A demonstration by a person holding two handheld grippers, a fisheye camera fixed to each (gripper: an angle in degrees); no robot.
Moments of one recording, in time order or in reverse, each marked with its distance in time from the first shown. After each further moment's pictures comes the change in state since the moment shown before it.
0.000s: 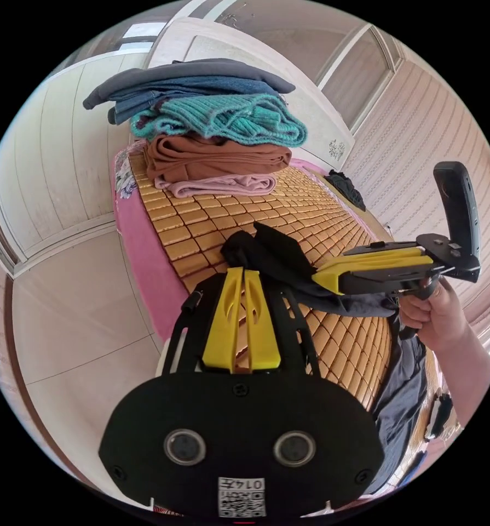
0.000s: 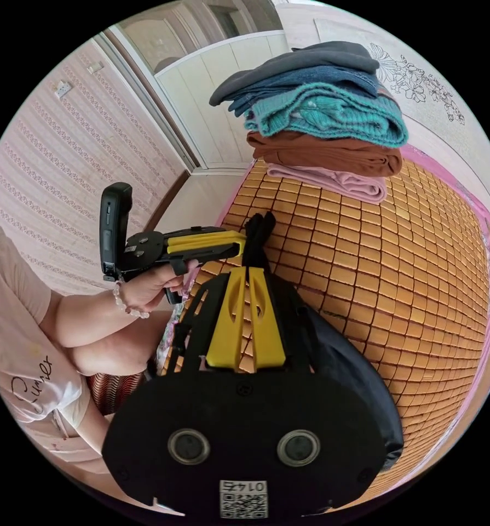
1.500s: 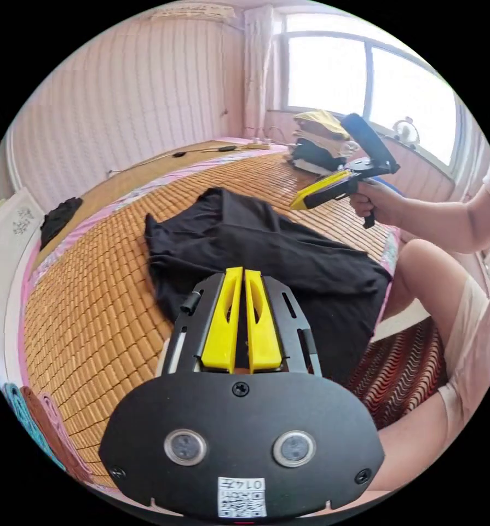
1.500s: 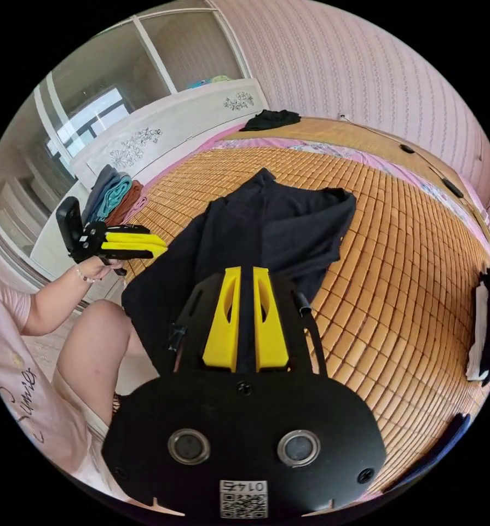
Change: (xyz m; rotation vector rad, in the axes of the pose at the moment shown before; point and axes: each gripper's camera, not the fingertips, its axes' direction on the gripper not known) left arm 0.482 0.259 -0.021 -0.246 0.633 1.396; right arm -0.157 0.720 -0.130 0.491 0.488 1.044
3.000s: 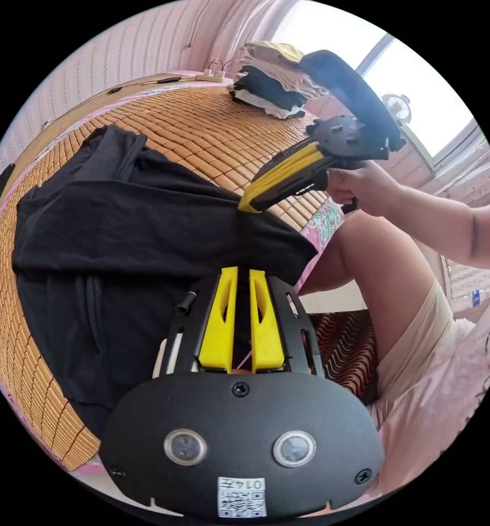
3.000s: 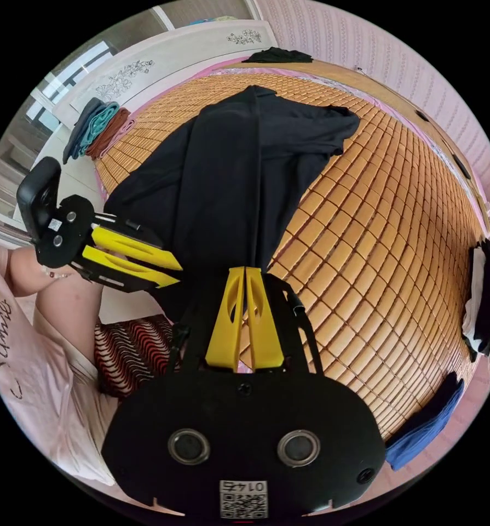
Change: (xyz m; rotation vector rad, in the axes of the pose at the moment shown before) left arm 0.066 -0.024 0.096 -0.336 0.350 0.035; right arm 0.027 0.085 0.035 -0.371 0.086 -0.039
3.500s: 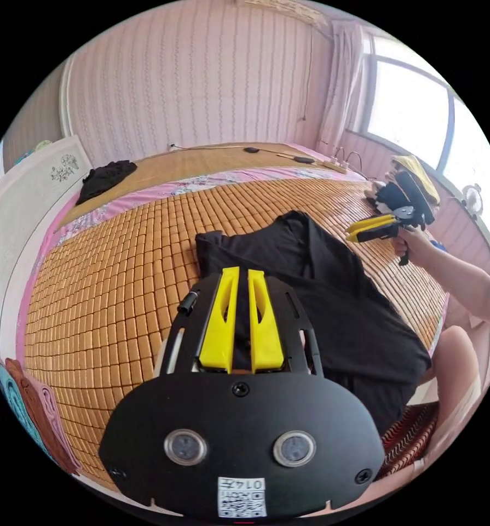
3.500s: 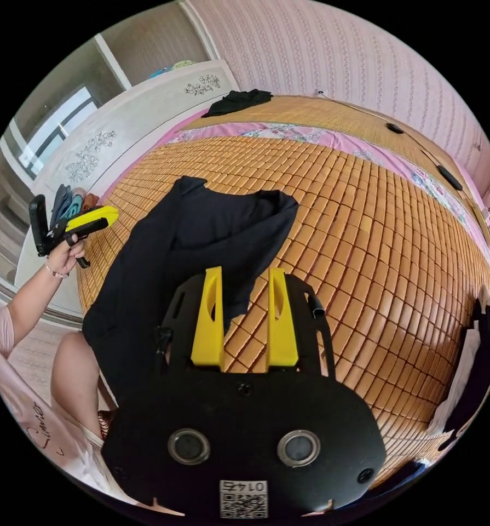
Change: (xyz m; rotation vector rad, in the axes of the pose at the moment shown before) left arm -0.266 0.008 -0.147 0.390 -0.396 -0.337; right arm 0.136 -0.151 -0.023 0.251 -0.041 0.145
